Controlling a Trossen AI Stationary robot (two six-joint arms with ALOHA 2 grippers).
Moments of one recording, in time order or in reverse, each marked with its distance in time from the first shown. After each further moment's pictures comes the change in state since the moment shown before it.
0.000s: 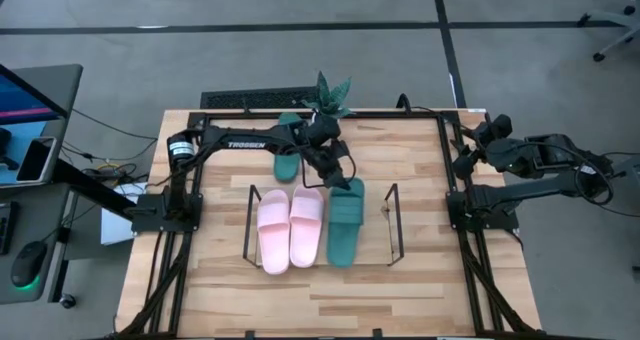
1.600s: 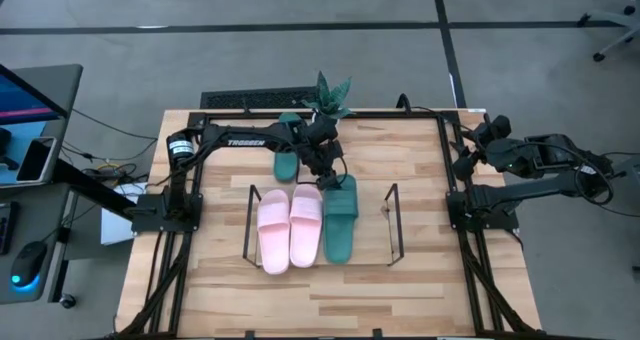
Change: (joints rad) left arm 0.019 0.000 -0.005 -0.179 -0.163 0.241; right arm 0.000 0.000 0.000 -0.001 -0.027 -0.002
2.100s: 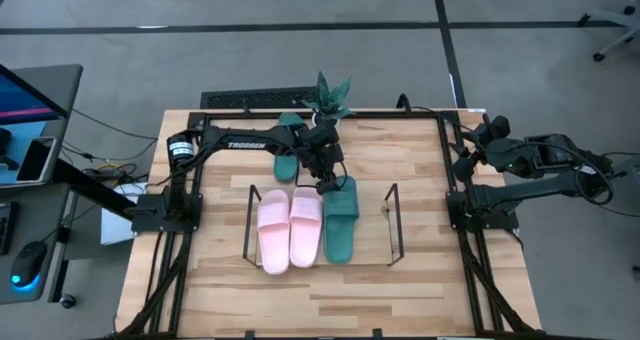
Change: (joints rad) left arm -0.027 0.000 0.000 -0.016 -0.068 0.056; right arm 0.000 0.000 0.000 0.000 -0.019 0.000
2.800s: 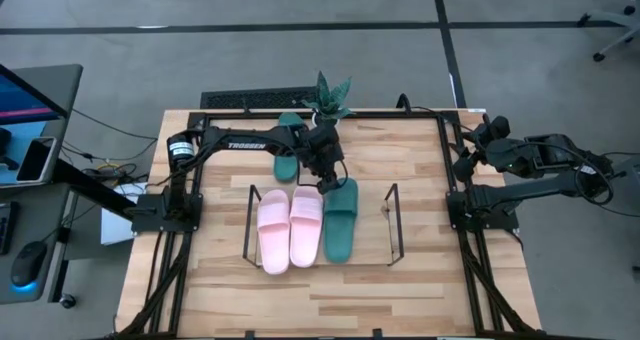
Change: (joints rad) left arm -0.002 0.000 0.000 0.006 -0.099 0.010; right arm 0.000 0.000 0.000 0.000 -0.004 0.000
